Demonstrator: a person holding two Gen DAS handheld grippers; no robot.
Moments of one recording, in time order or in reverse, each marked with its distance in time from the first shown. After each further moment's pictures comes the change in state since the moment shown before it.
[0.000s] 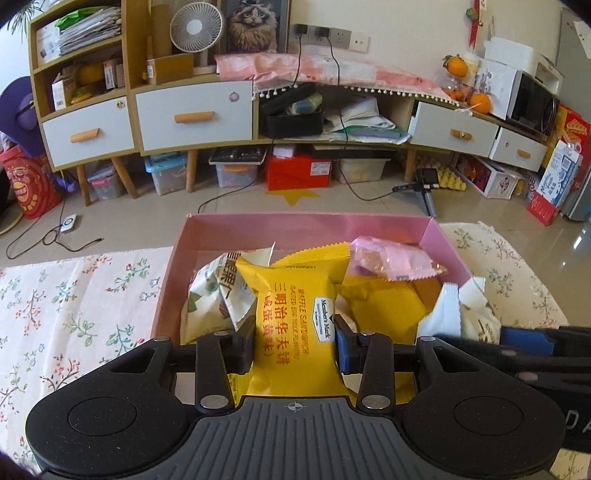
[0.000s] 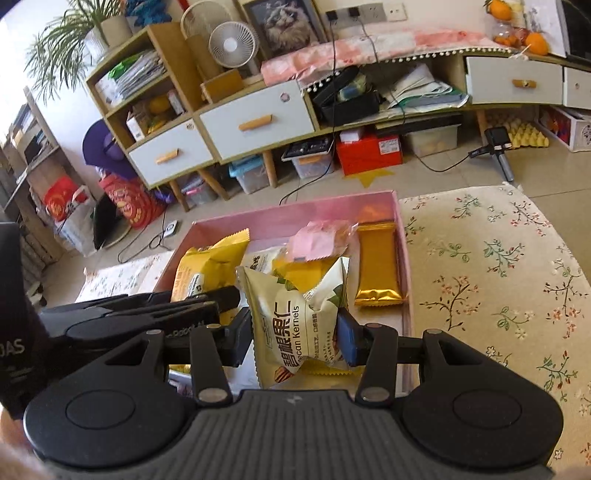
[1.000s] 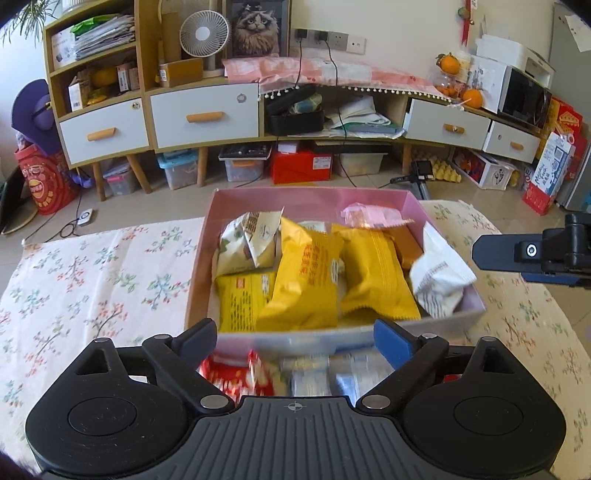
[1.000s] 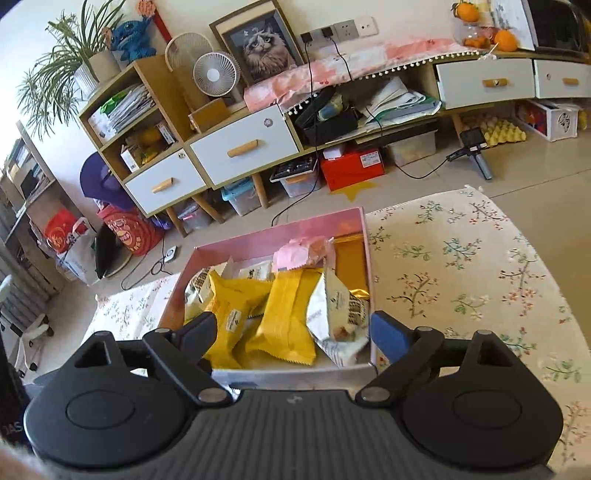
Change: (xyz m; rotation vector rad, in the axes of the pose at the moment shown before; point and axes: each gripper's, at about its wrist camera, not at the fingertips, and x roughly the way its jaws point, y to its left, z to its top) left arm -0.071 -0.002 -0.040 0.012 0.005 0.021; right arm -0.049 -0.017 -0.004 0.077 -0.050 -0.014
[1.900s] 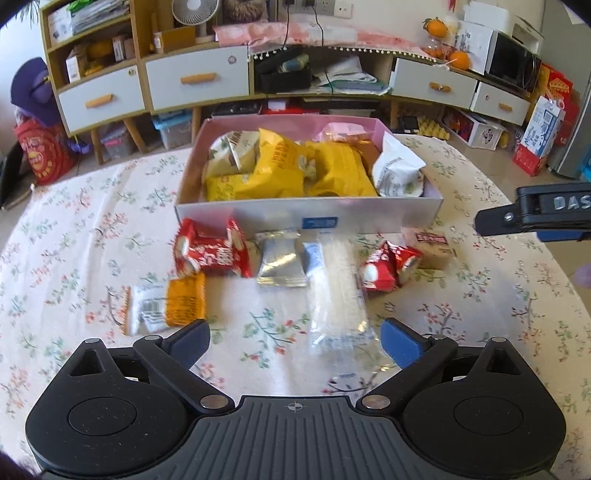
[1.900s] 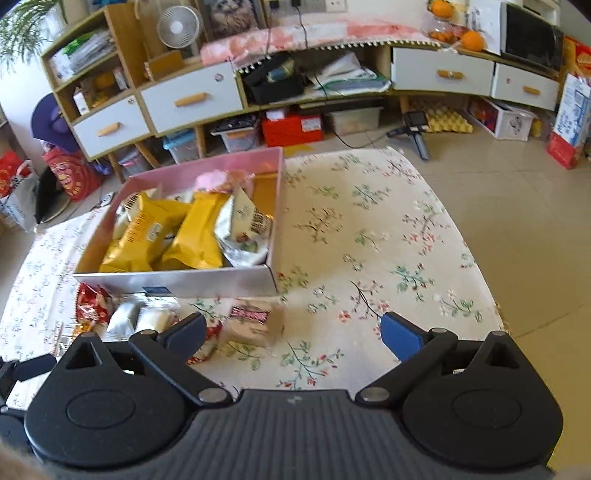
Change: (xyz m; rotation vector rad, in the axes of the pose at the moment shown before) left arm -0.037 -0.023 -0.070 0.015 0.106 -0.017; right arm -0.019 -0.025 -0.038 -0.082 0.119 -0.238
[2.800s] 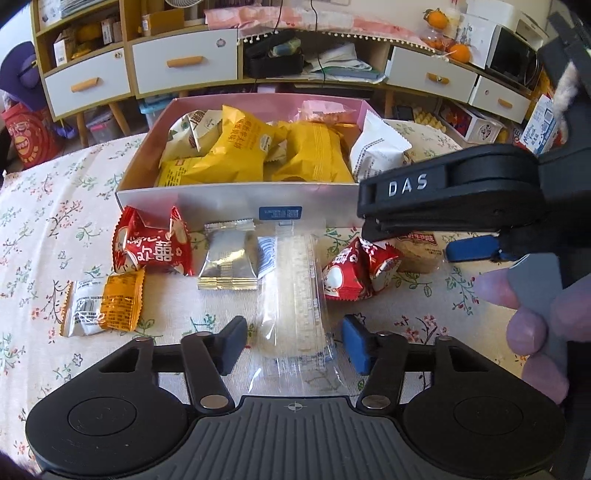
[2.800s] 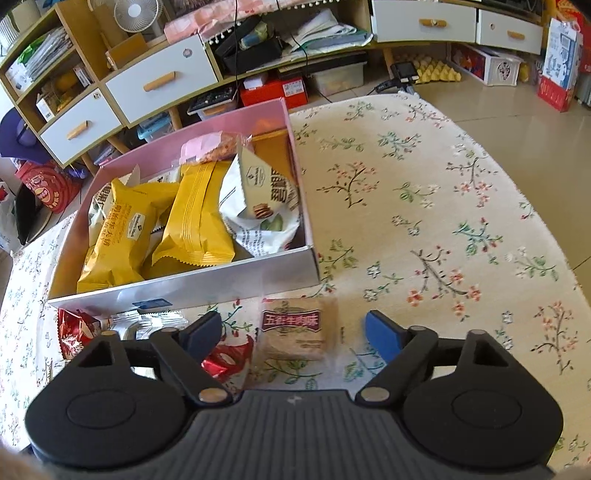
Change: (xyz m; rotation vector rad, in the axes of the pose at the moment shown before) left arm 0.037 -0.026 0.007 -0.032 0.036 -0.023; right arm 0.059 0.035 0.001 0.148 0.092 -0.017
